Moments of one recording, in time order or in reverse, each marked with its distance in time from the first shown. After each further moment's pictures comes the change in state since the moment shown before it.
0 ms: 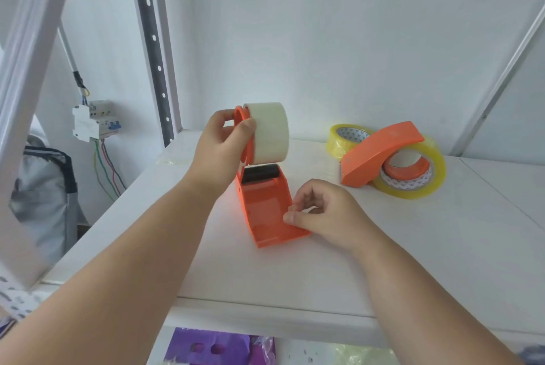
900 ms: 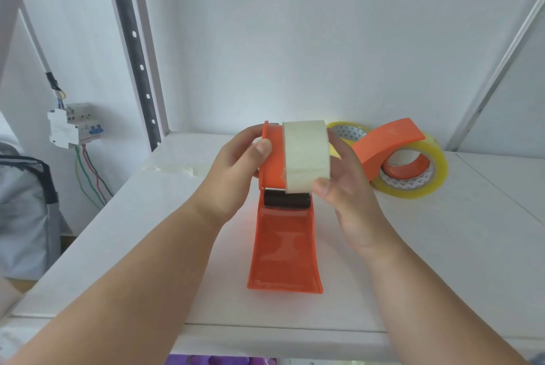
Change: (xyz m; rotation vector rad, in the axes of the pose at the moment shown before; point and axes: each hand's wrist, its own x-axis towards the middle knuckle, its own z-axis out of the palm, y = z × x) left_hand -0.010 -0.007 0.013 -0.048 -0.352 0.102; right_hand 0.010 -0.016 -0.011 0.192 0.131 -0.159
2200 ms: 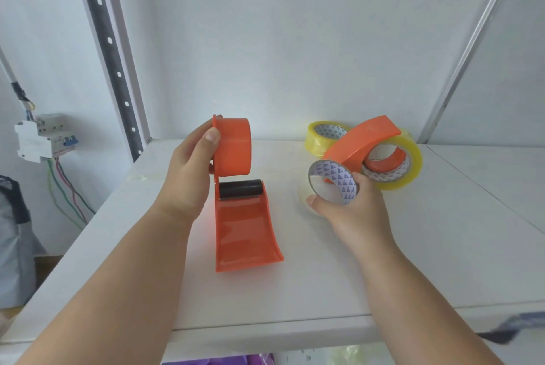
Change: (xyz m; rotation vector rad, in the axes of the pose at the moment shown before) left_hand 0.000 -0.008 -0.034 -0.074 0.197 -0.075; right_hand -0.027 0.014 -0.008 -0.428 0.523 0.345
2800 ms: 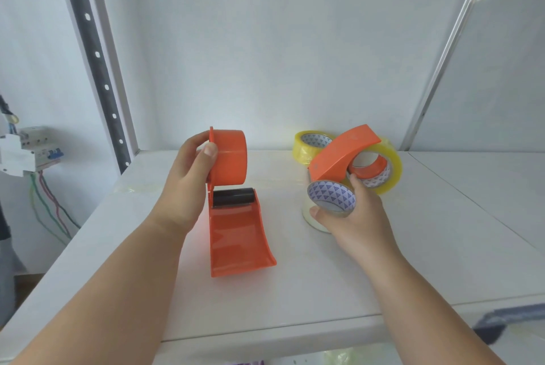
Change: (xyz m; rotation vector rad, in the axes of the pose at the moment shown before) left_hand 0.000 -0.004 0.006 -0.011 -0.018 0.000; right_hand -0.009 -0.009 -0.027 -0.200 -0.015 -0.075
